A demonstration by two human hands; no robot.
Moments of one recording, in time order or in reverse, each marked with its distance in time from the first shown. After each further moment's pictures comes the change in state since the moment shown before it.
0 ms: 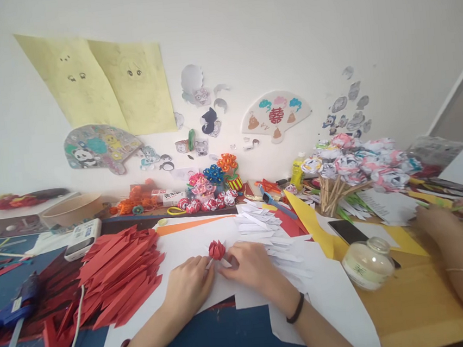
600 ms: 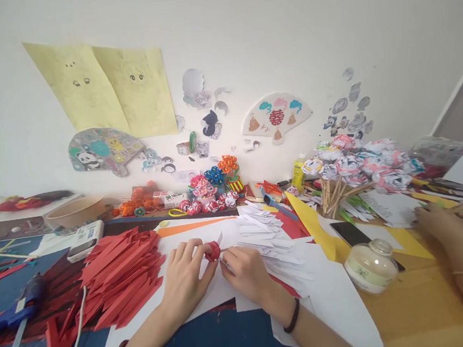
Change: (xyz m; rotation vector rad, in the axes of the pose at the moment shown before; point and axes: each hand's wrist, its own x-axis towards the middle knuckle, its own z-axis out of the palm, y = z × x) left_hand 0.011 0.003 -0.032 -0.132 0.165 0.004; right_hand -0.004 -0.010 0.016 -0.120 0.290 -0.279
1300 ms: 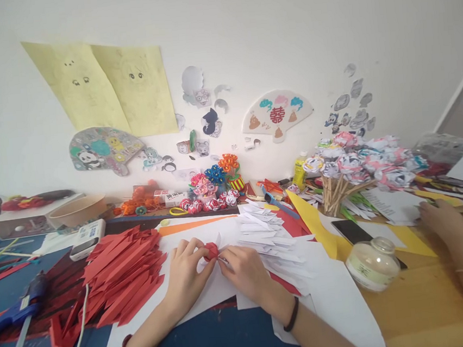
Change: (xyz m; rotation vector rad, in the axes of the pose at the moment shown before) left_hand 0.001 -0.006 0.008 -0.129 -0.027 -0.105; right_hand 0.001 -0.001 0.001 0.161 -0.104 0.070
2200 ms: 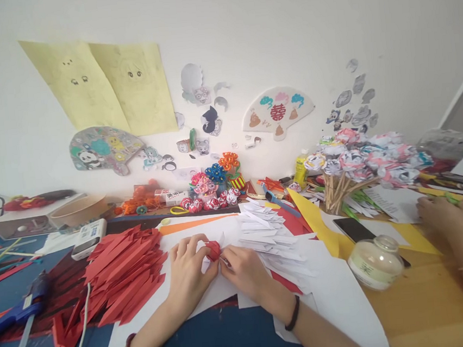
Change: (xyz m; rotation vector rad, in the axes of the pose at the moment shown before) left_hand 0.000 0.006 0.000 0.100 0.038 0.042; right_hand -0.002 -0.001 0.005 0.073 0.005 0.024
